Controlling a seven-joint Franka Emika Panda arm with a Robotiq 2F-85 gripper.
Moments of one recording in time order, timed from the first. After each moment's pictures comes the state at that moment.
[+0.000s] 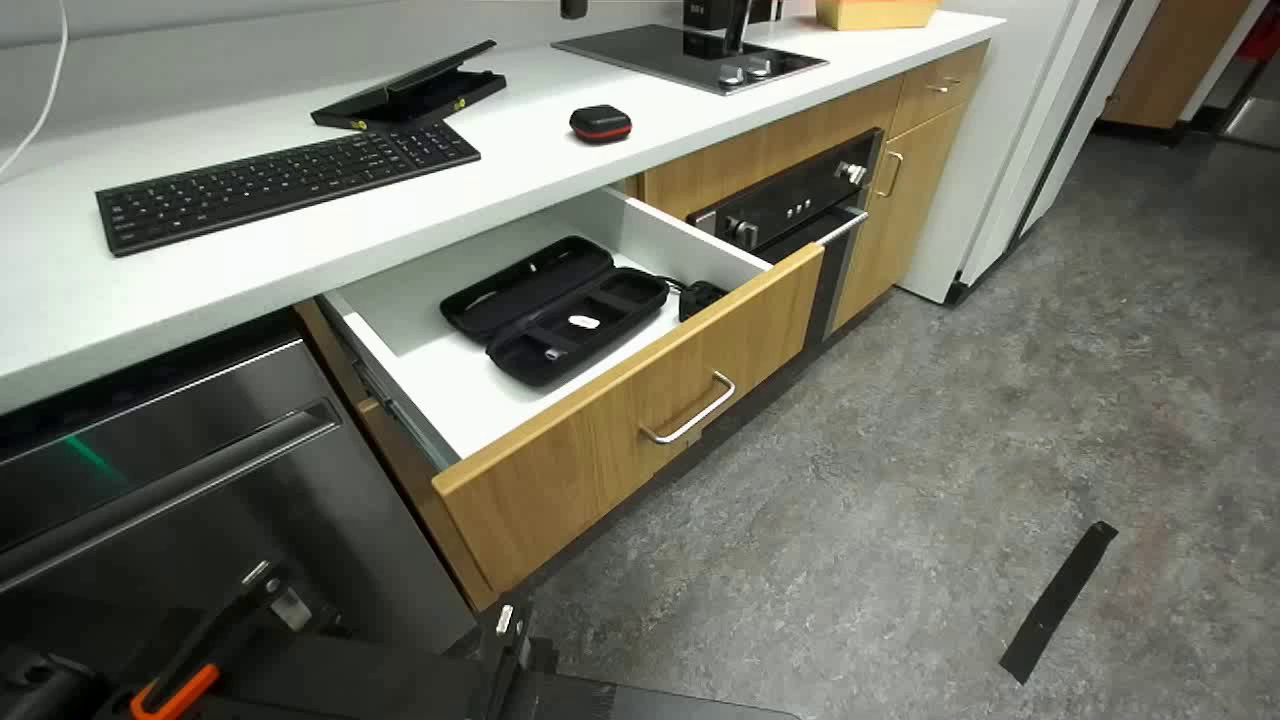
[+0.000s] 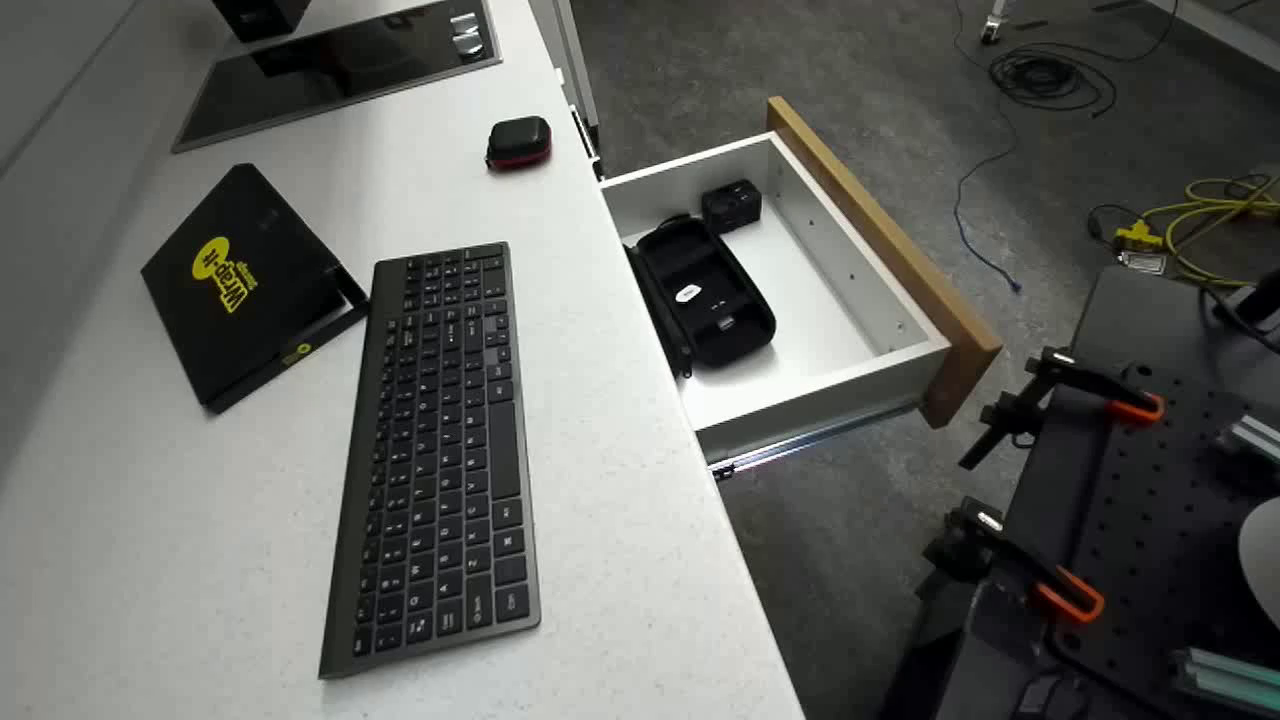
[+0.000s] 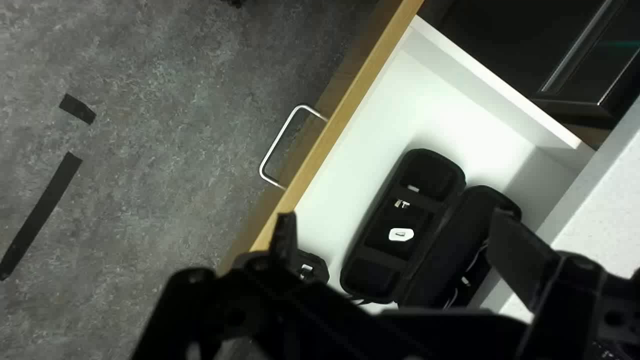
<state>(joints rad) -0.10 -0.22 -0.32 -2.23 0.03 1.92 -0.33</state>
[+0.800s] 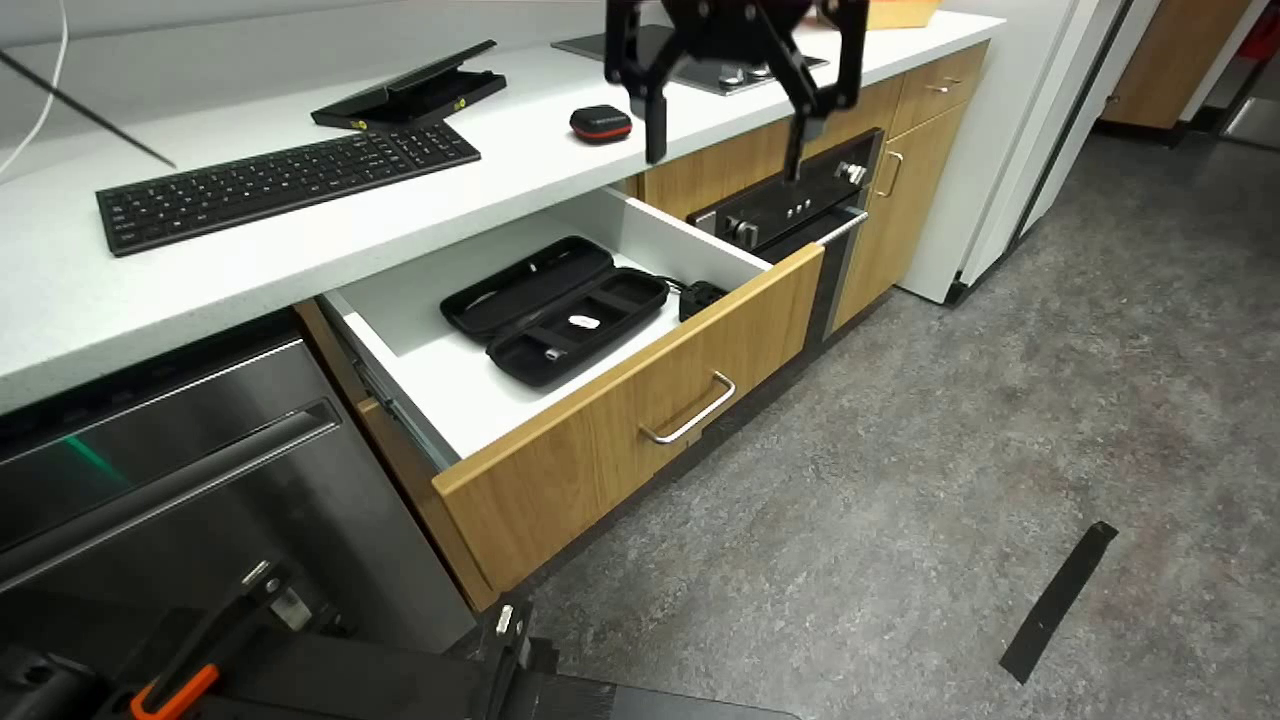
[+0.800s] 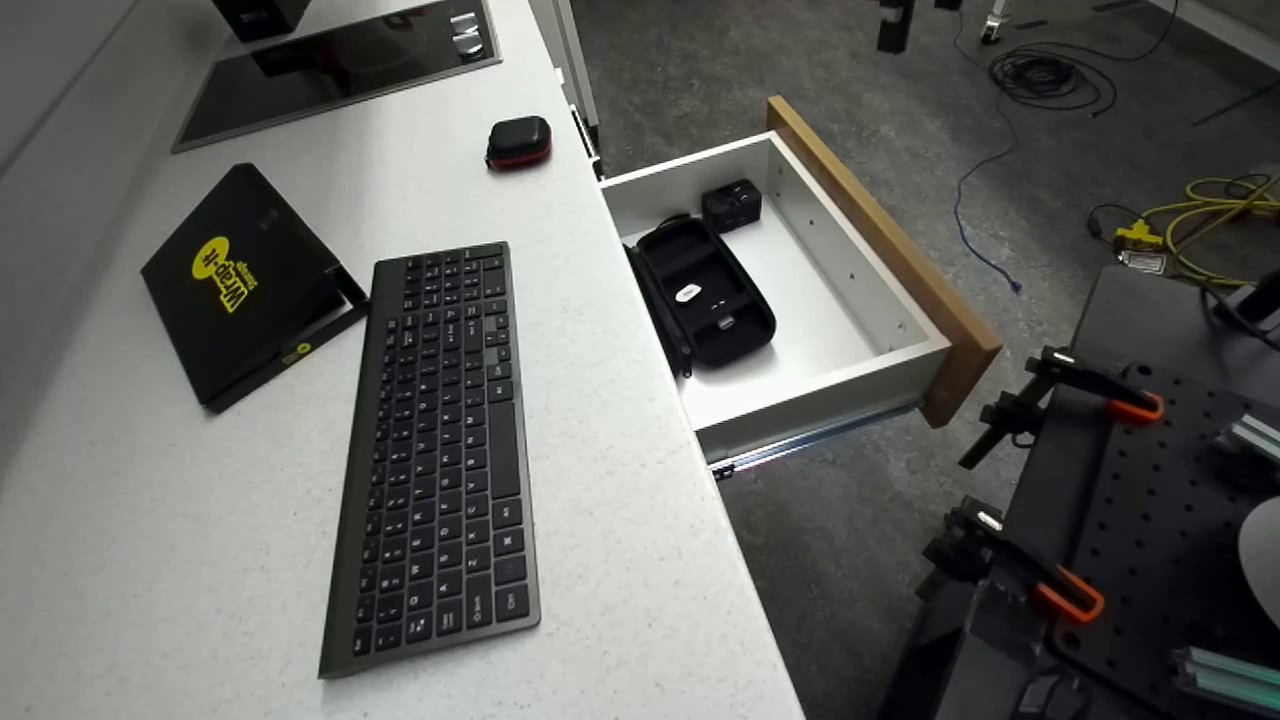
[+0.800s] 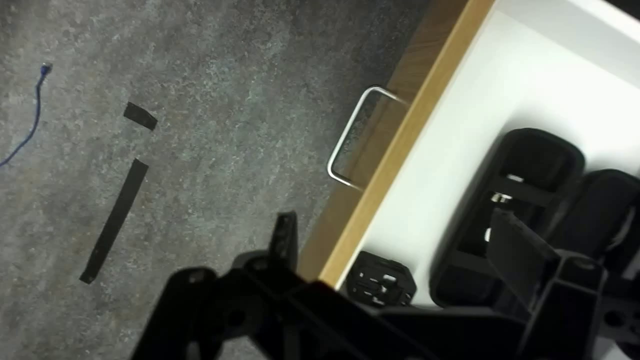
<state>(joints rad) -0.15 -0.09 -0.30 -2.31 -0.06 2.20 -0.22</state>
